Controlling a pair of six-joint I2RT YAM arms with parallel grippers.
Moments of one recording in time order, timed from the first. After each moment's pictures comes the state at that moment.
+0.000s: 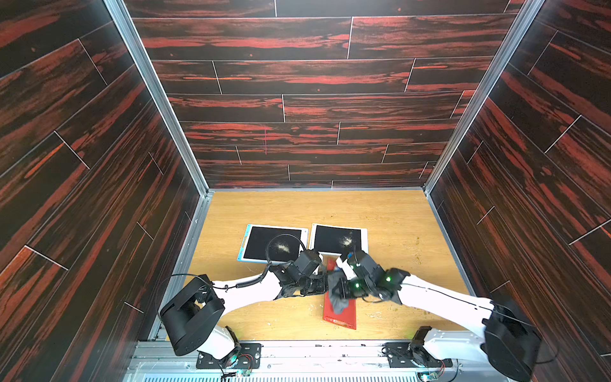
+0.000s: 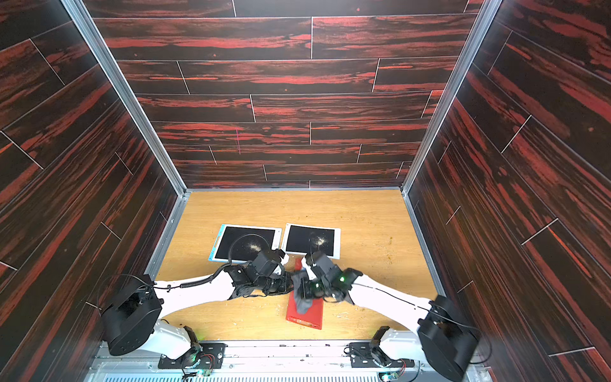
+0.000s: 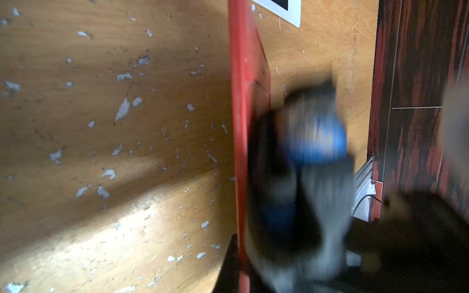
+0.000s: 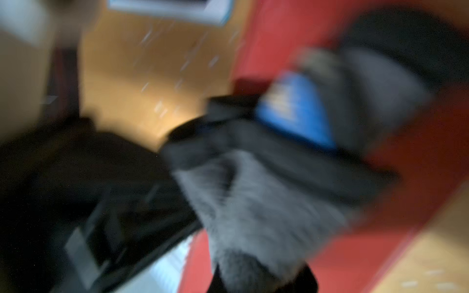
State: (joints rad) left arm -0.89 1.50 0.79 -0.14 0.31 -0.92; right arm 0.91 1.24 0.68 -0.38 -0.36 0.75
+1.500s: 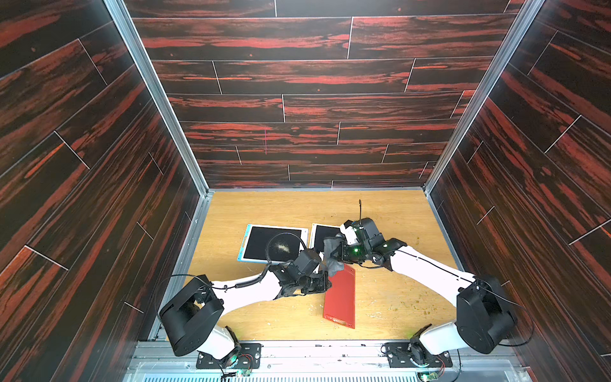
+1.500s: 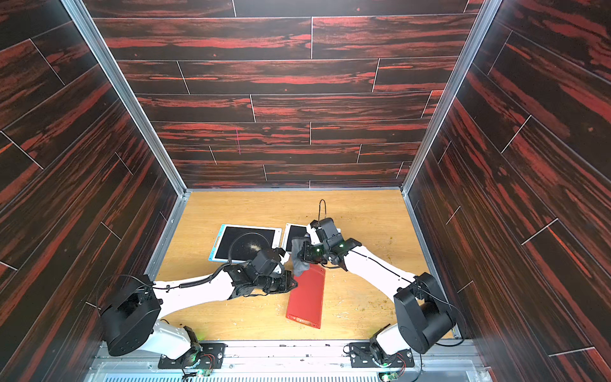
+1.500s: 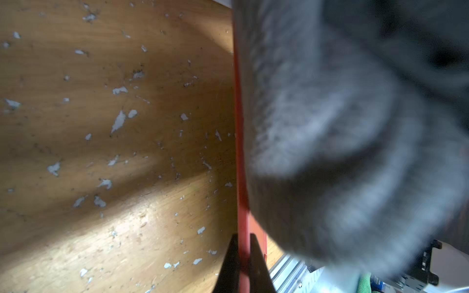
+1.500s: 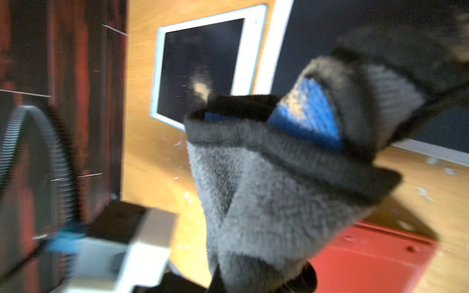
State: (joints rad) left arm -0.89 1.50 0.79 -0.12 0.30 -0.91; right arm 0.61 1.49 0.95 -0.36 -0.35 0.65
